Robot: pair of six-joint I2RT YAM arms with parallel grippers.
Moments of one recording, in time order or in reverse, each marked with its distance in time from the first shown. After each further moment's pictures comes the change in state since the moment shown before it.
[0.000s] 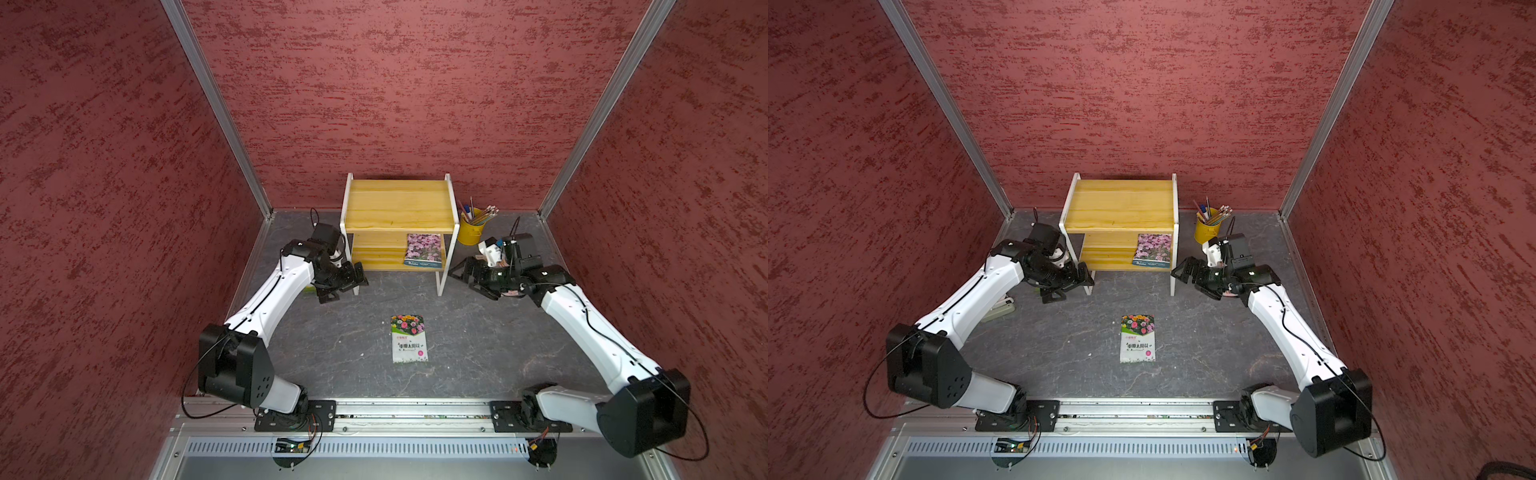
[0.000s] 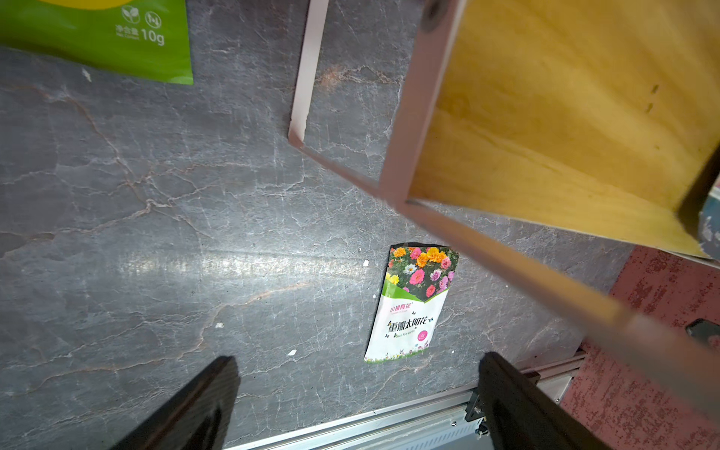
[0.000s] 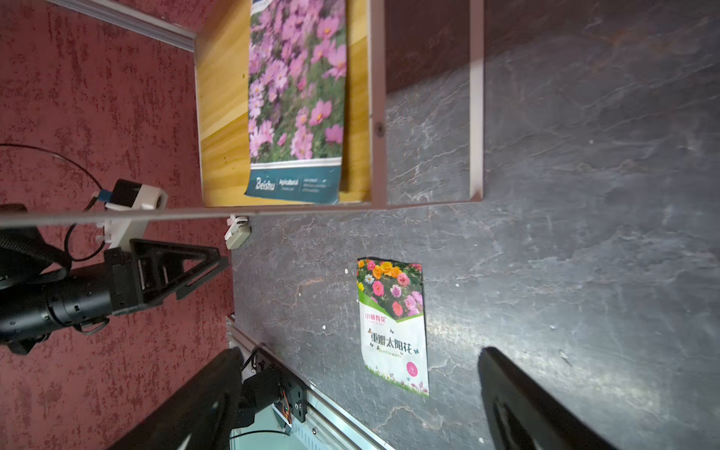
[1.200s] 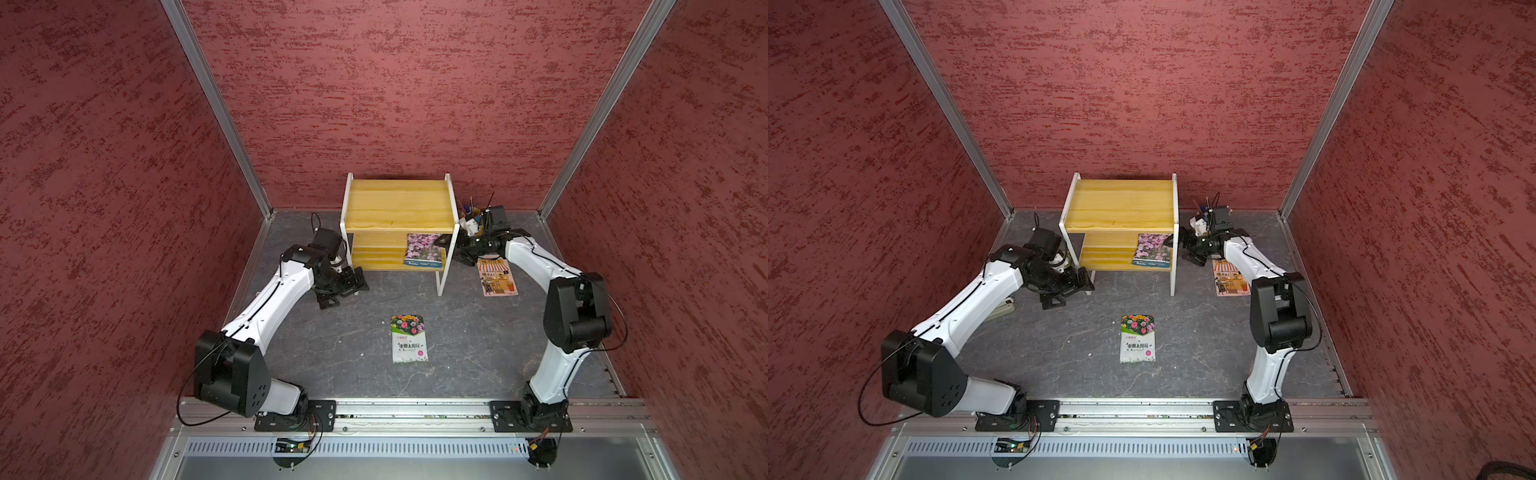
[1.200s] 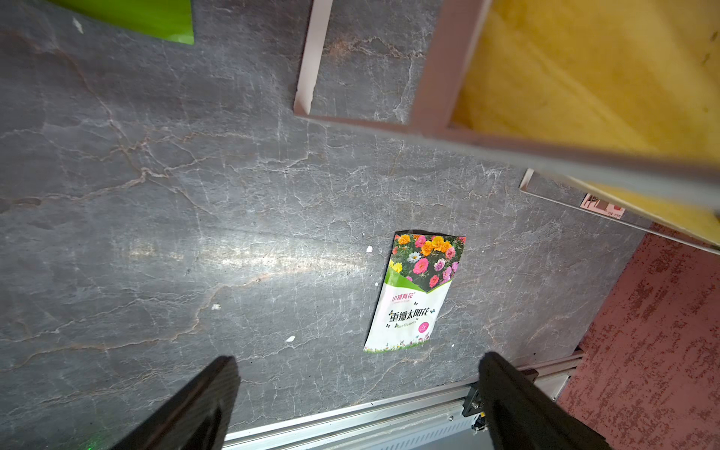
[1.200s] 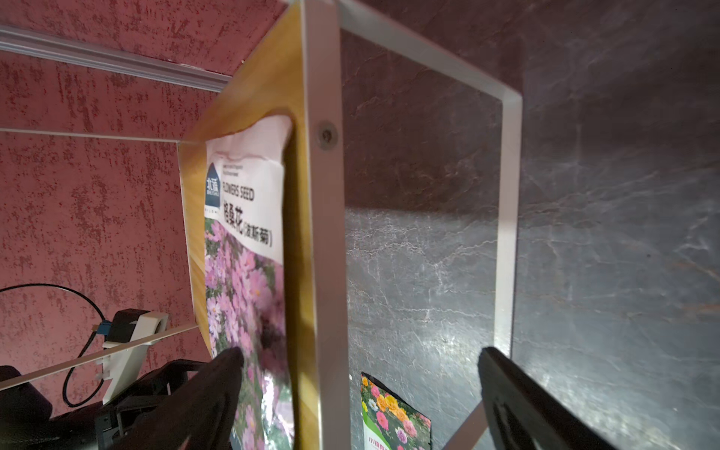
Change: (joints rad) left arm -0.018 -0.042 -0.051 0.002 -0.005 -0.049; right arm -0.050 0.589 0.356 0.211 -0.160 -0.043
